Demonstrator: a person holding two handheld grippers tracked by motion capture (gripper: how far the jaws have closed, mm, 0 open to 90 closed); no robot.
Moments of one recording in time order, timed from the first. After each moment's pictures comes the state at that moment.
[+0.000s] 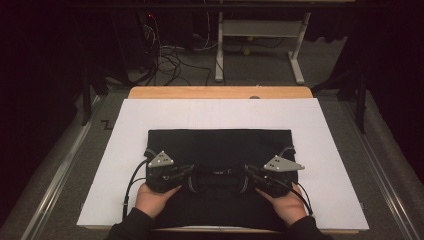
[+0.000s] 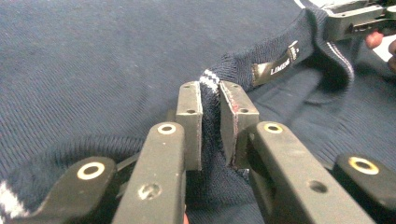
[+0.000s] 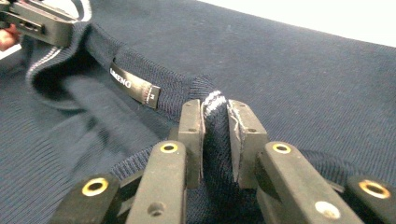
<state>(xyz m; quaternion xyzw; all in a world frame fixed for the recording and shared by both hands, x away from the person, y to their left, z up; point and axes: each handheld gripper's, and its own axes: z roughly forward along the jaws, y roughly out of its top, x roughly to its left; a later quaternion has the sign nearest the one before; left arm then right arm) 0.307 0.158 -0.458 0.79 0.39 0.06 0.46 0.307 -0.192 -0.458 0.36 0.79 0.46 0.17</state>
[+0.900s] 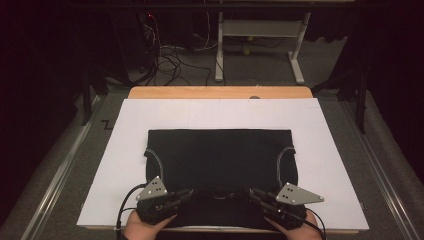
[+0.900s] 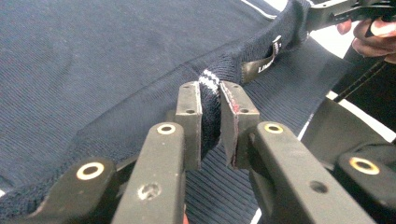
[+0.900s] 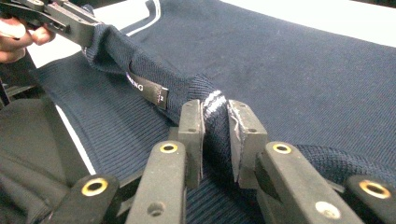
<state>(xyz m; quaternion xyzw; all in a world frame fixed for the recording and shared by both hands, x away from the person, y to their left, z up) 0.232 0.160 -0.449 0.81 0.34 0.05 0.48 0.234 -0.208 -0.447 0.31 0.80 0.49 0.16</state>
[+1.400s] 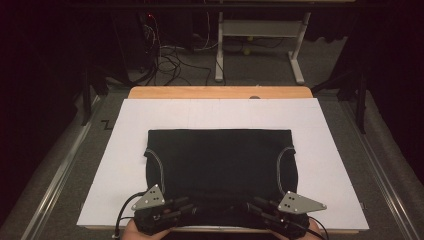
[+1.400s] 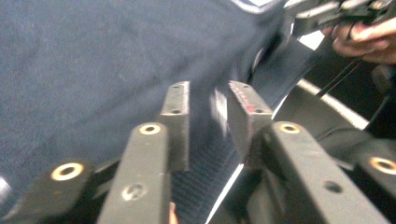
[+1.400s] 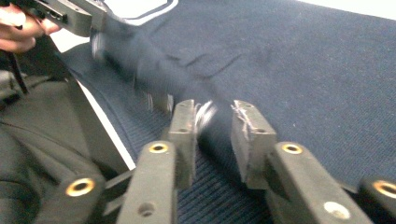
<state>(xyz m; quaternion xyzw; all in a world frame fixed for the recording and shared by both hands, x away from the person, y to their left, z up) 0.215 0.164 -0.449 0.80 0.33 0.03 0.49 0.218 -0.212 -0.452 0.30 0.81 0.48 0.14</state>
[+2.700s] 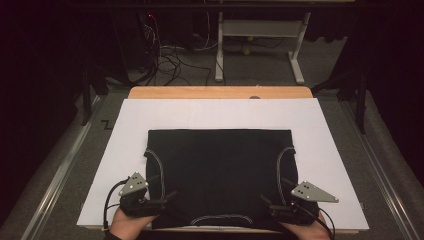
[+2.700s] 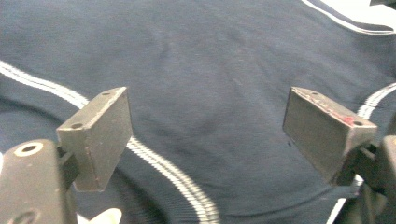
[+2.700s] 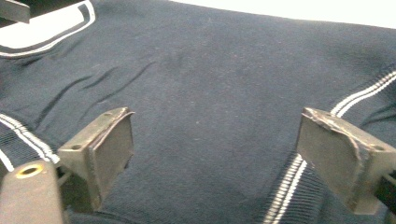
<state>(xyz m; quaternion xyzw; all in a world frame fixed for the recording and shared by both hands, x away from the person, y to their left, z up) 0.250 0.208 -0.460 0.78 0.41 0.12 0.46 0.243 -0.241 -0.461 0.39 0.76 0.48 0.21</state>
